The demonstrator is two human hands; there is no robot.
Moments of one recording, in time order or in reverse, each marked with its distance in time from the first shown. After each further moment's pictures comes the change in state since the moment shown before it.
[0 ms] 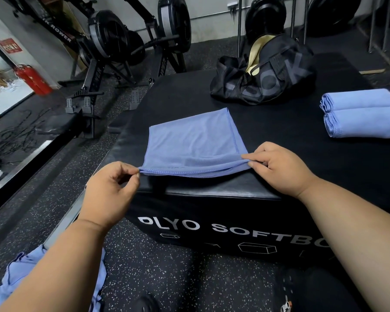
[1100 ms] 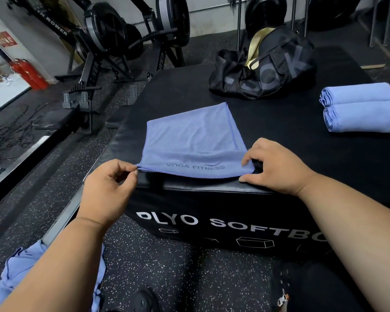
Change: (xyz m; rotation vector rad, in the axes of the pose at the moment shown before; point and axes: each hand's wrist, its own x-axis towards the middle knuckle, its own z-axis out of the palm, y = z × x) left_hand -0.007 -0.001 0.006 -0.052 0.028 -0.080; right_hand -0.006 -0.011 -0.007 -0.105 -0.101 -0.084
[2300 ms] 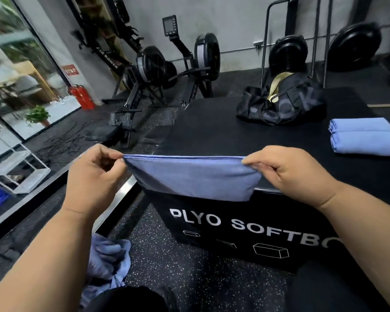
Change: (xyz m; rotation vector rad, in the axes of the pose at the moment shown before) left_hand -0.057 0.060 -0.173 -0.203 0.219 0.018; right_hand -0.064 -0.149 -0.080 -0.026 0.258 -0.426
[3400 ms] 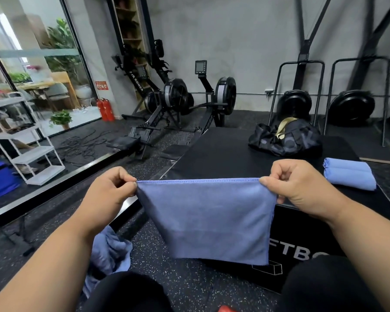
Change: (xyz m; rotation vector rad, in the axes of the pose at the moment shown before) left_hand -0.102 0.020 -0.132 -0.207 -0.141 -0.193; right_hand -0.014 -0.164 -0.071 0.707 -0.062 0.446
